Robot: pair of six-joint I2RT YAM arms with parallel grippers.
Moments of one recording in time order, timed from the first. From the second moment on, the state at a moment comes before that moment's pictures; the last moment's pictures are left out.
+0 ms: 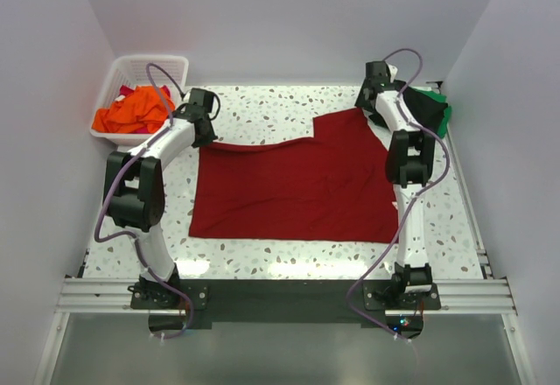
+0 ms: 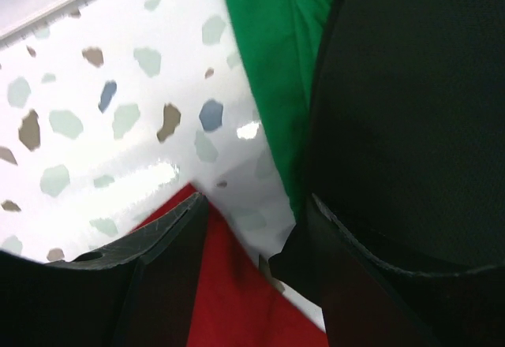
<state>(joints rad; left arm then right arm) -0.20 1.87 1.39 -0.50 -0.32 -0.47 0.08 2.57 2.30 -0.59 0.33 0.40</state>
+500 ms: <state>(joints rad) -0.20 1.87 1.39 -0.50 -0.32 -0.47 0.06 2.61 2.34 -0.52 0.18 0.38</state>
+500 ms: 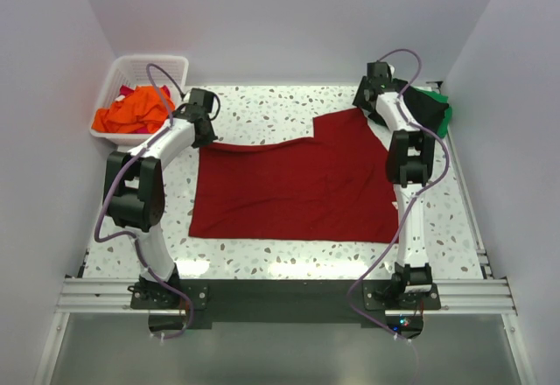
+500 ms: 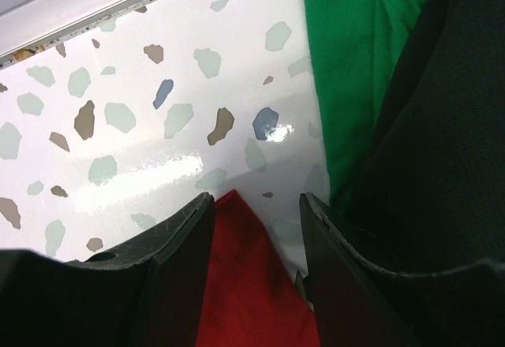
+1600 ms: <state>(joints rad) -0.20 1.87 1.39 -0.50 -0.33 -0.47 0.10 2.57 2.30 -0.60 0.22 0.35</state>
